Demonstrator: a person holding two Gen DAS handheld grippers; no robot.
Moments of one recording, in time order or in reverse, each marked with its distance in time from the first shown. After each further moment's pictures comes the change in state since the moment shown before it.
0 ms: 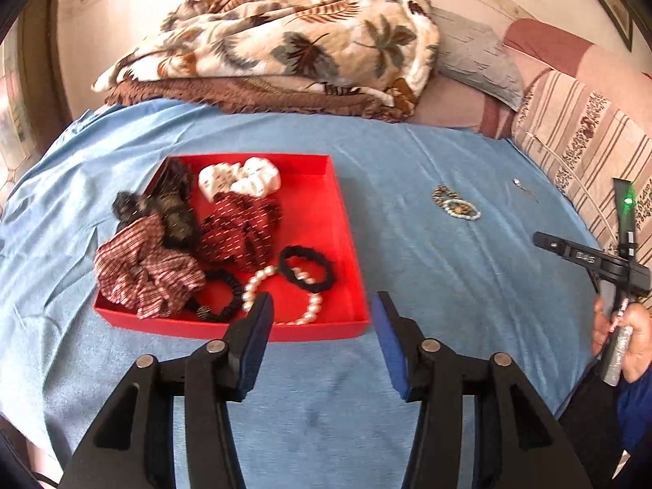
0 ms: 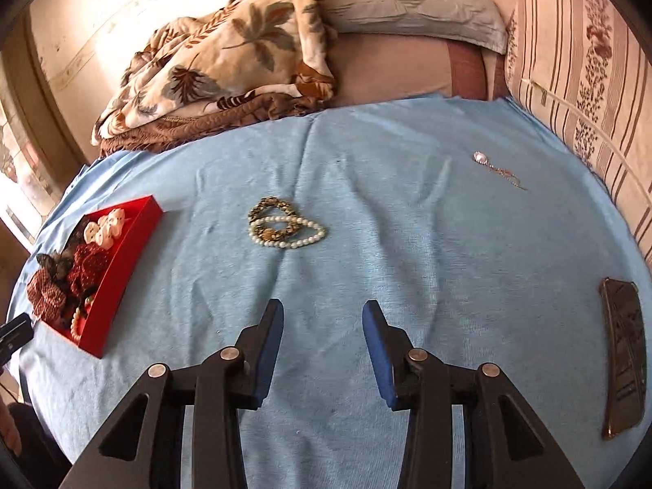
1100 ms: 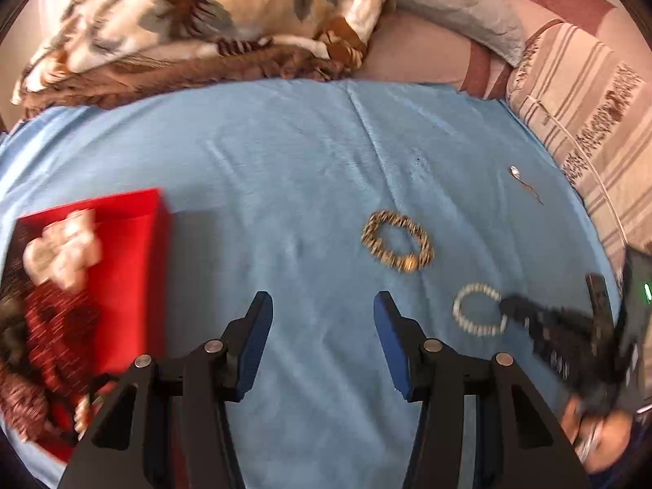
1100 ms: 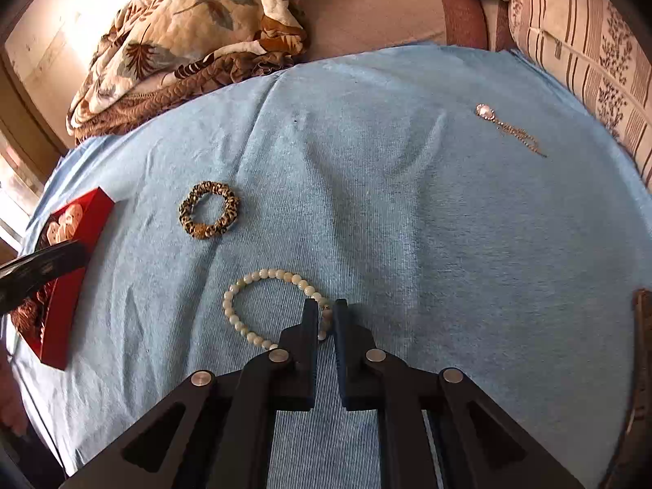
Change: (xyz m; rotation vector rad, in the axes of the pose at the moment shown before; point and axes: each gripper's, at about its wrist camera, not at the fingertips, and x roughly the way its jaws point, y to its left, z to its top) left arm 0.172 -0.119 0.100 0.048 0.217 -0.064; right arm 0.066 -0.045 0.017 0.038 0.140 0.012
